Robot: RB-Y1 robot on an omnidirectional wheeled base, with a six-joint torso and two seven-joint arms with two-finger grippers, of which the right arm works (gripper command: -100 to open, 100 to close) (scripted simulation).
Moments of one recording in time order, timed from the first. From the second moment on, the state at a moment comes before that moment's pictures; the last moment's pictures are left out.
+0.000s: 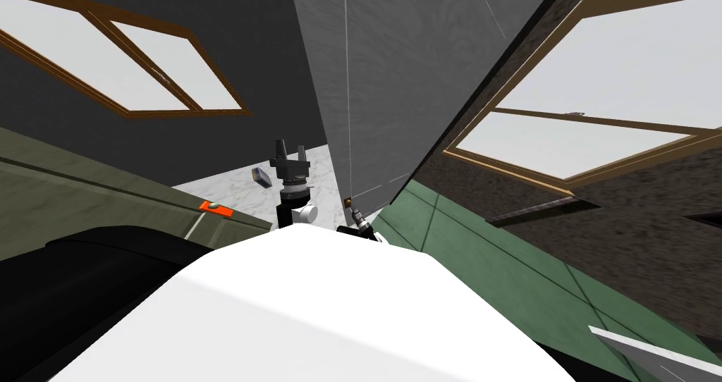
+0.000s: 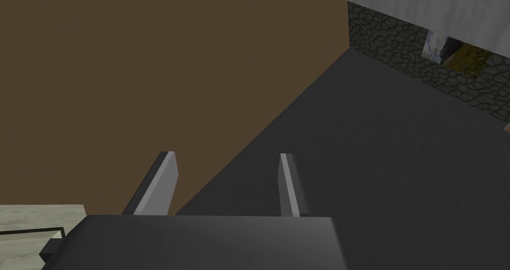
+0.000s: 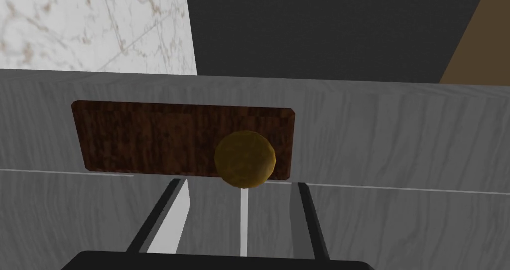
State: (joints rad) arm -0.06 -0.06 0.82 -0.82 -0.06 -0.75 -0.02
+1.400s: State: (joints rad) arm -0.07 -0.06 0.76 -0.80 -0.07 -0.74 -0.01
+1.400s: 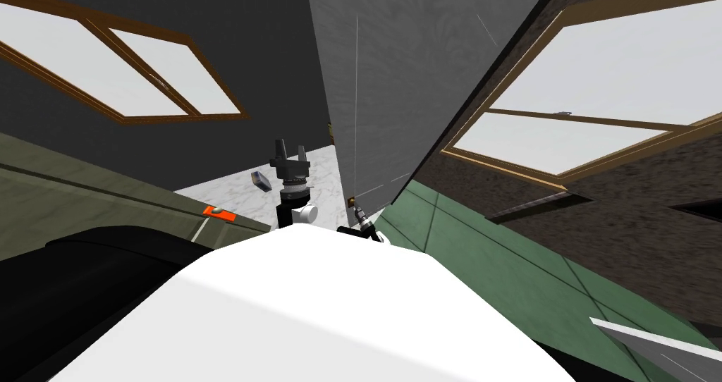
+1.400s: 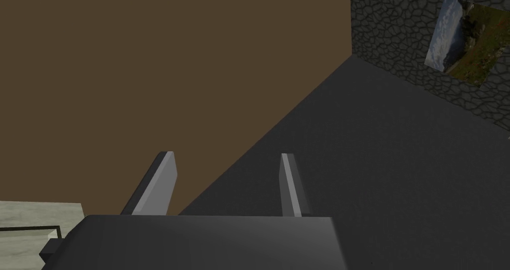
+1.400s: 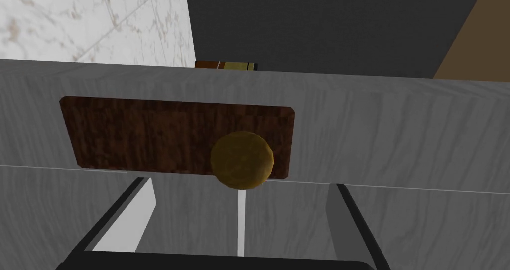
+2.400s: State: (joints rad) arm -0.07 -0.05 0.74 -0.78 -0.08 -0.75 -0.01
